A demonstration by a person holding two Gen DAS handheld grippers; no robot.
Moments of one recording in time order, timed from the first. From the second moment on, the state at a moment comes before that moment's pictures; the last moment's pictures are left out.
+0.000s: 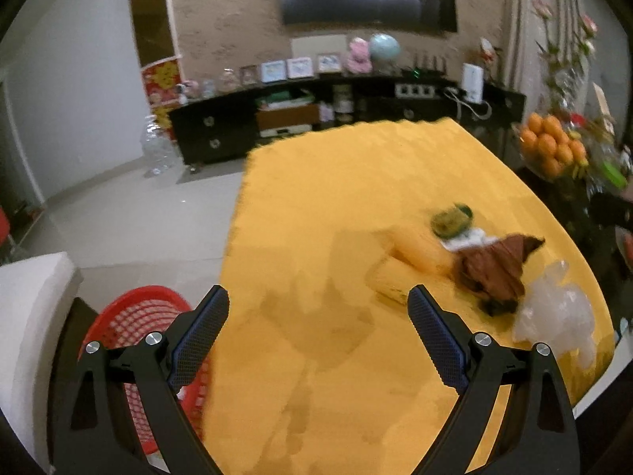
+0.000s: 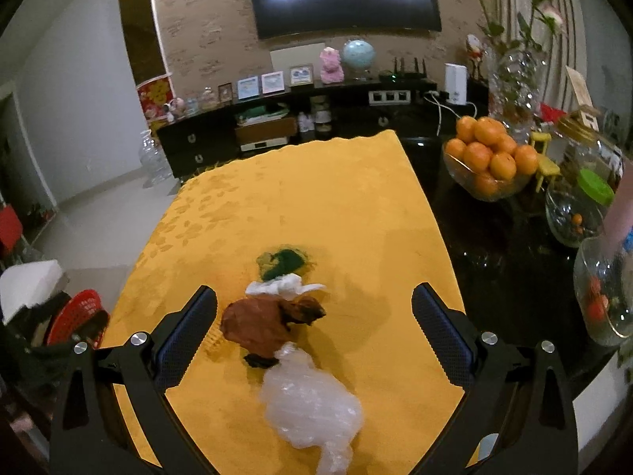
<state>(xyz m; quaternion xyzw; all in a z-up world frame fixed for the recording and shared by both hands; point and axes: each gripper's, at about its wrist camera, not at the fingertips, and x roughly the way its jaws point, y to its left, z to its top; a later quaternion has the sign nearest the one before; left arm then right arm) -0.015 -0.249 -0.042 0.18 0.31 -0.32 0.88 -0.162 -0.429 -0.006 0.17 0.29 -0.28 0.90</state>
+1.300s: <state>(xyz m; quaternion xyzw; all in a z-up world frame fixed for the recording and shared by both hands) 0.017 -0.319 -0.109 0.16 0.41 -0.35 0.82 -0.152 -0.426 -0.070 0.18 0.41 -0.22 0.86</state>
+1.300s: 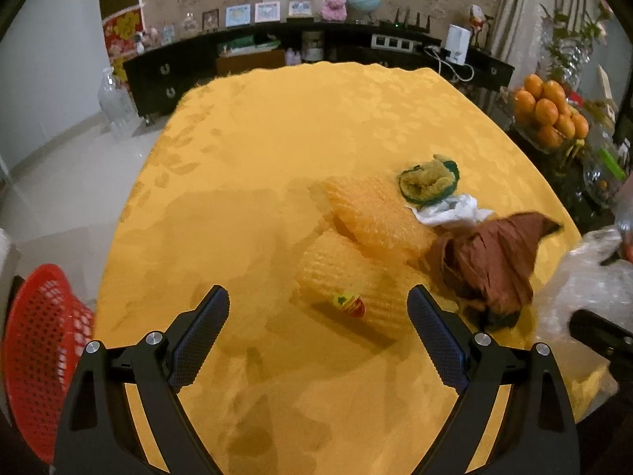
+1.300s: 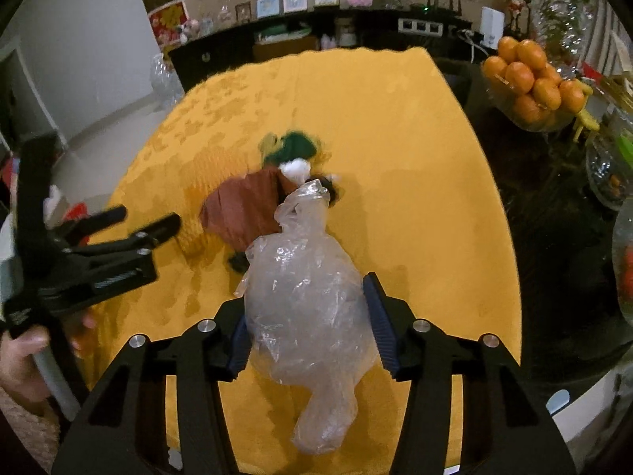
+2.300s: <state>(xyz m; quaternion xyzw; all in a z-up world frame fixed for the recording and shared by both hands) 0.014 -0.289 -0.072 0.10 0.38 -0.41 0.82 -0.158 -0.437 -0.056 0.20 0.38 -0.23 0.87</state>
